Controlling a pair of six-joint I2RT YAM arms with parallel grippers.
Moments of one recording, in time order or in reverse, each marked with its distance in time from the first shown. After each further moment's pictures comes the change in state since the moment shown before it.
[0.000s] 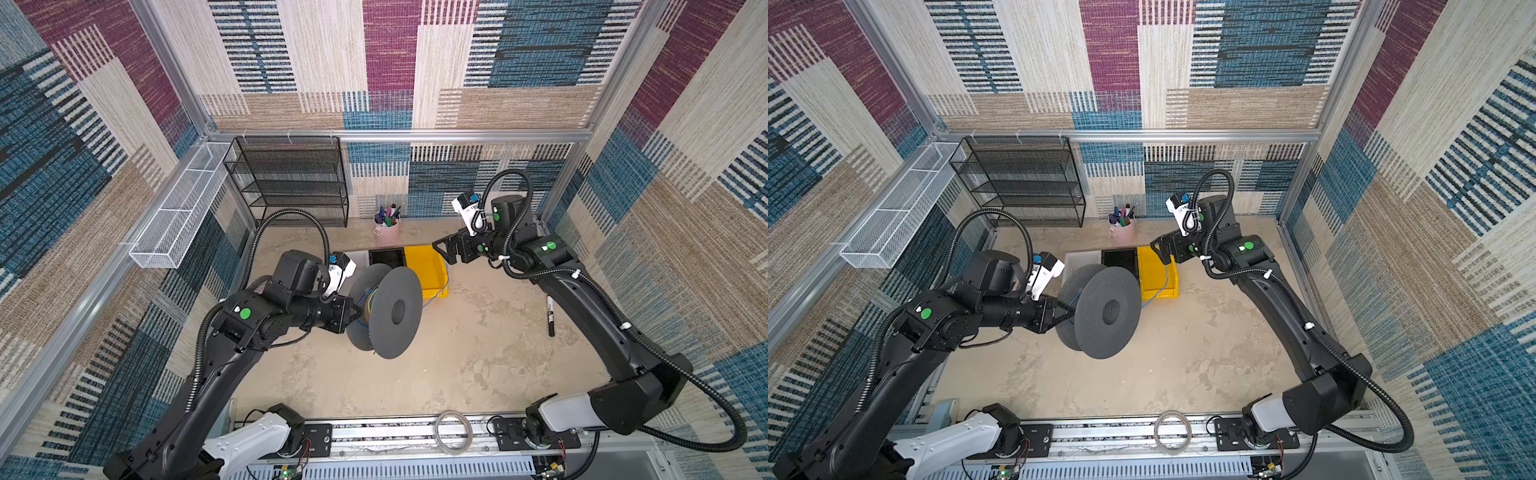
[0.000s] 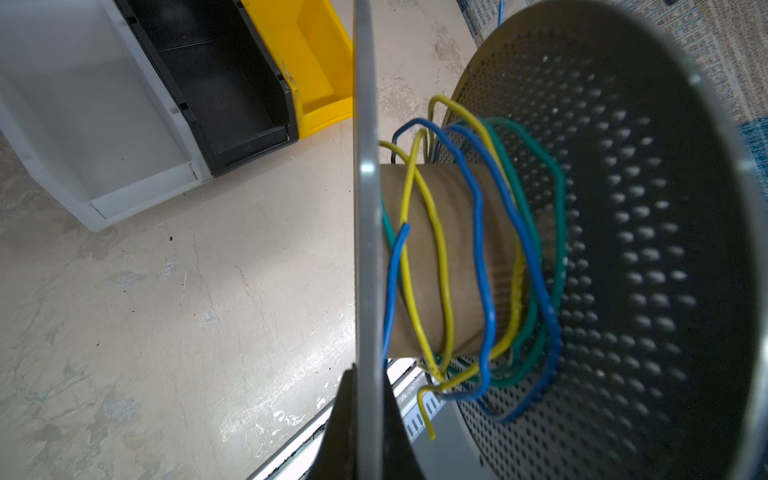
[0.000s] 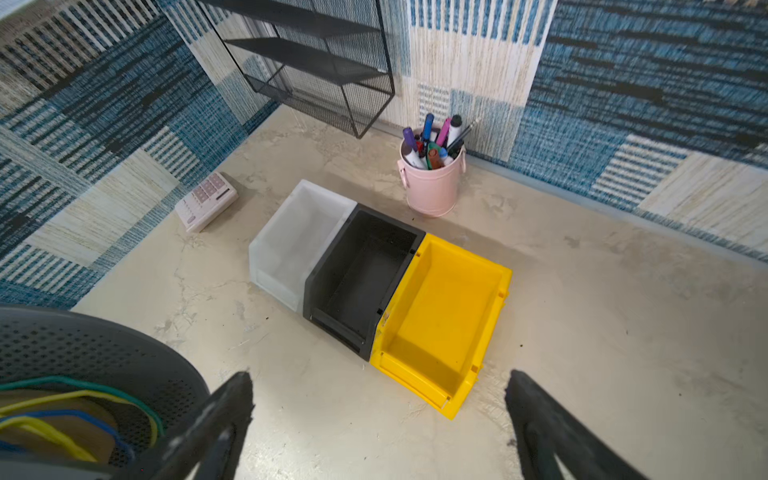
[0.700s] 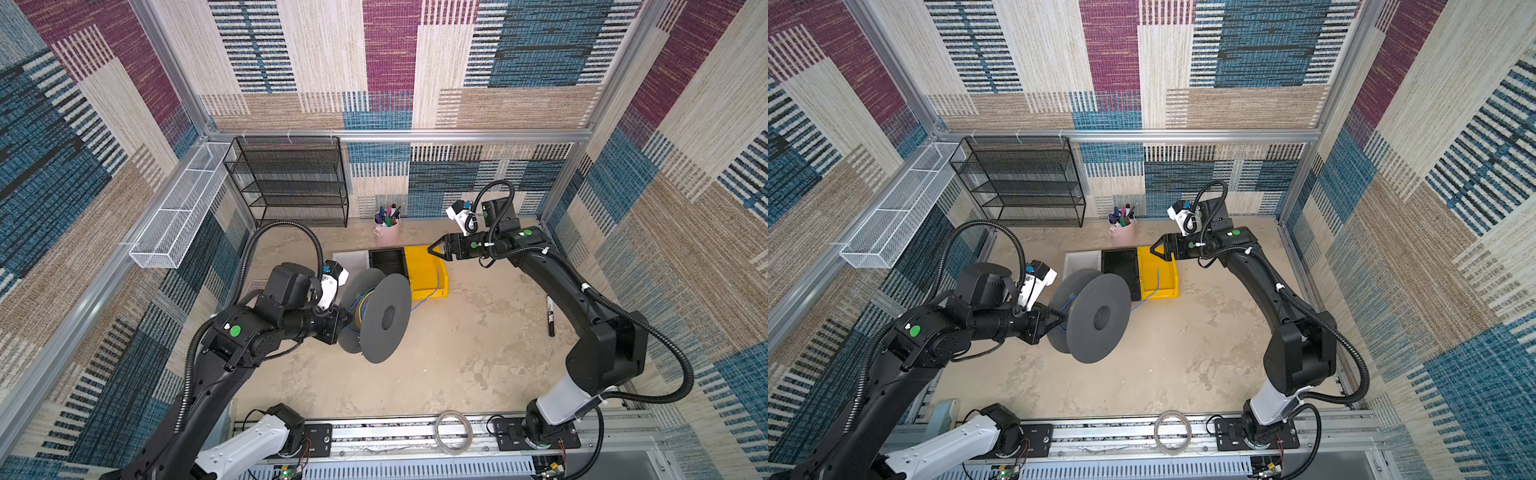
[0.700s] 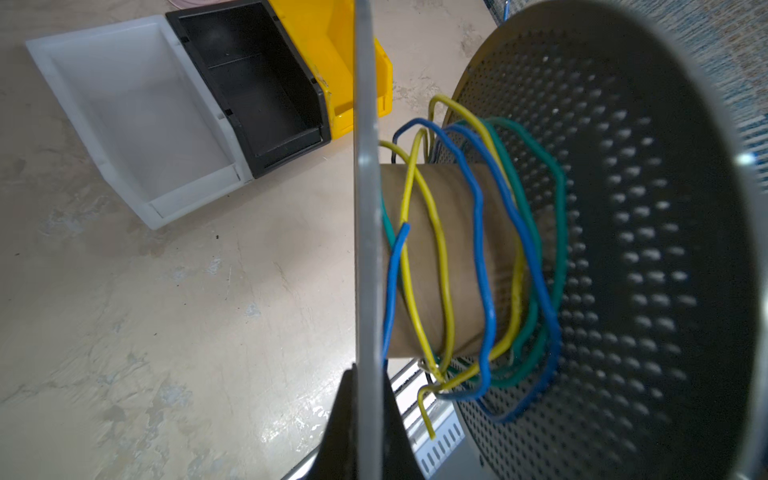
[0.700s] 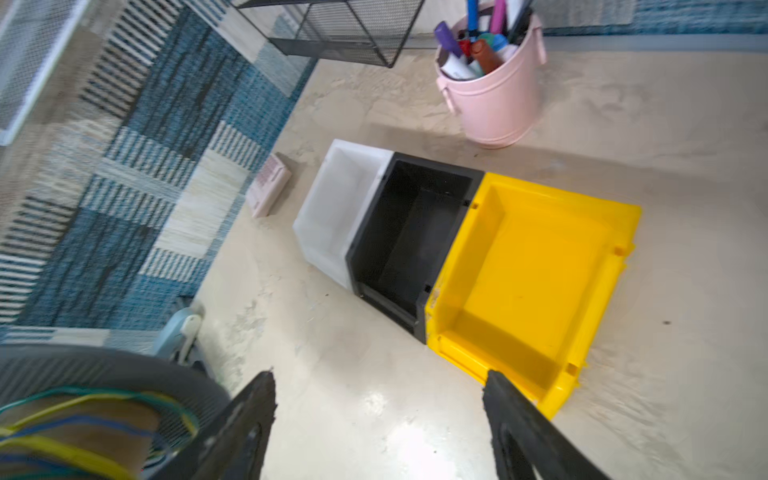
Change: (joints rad) left arm 0.000 -0.105 -0.093 0.008 -0.111 0.076; right arm -0.122 0.210 0.013 0.032 -0.402 0.150
